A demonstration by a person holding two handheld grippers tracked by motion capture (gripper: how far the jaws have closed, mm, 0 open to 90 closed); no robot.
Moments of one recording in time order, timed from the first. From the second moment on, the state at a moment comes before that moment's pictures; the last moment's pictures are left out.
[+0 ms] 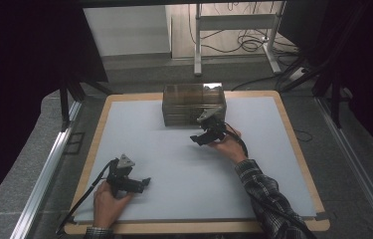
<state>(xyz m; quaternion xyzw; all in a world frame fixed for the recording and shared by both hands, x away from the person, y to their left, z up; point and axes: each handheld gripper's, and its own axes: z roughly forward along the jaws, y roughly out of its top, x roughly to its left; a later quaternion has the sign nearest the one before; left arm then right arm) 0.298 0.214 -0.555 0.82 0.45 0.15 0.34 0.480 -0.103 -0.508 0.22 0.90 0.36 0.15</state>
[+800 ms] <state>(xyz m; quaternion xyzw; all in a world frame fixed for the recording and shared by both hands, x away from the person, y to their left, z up) 0.298 0.214 -0.555 0.82 0.45 0.15 0.34 0.471 -0.110 -0.506 0.23 0.90 0.36 0.14</state>
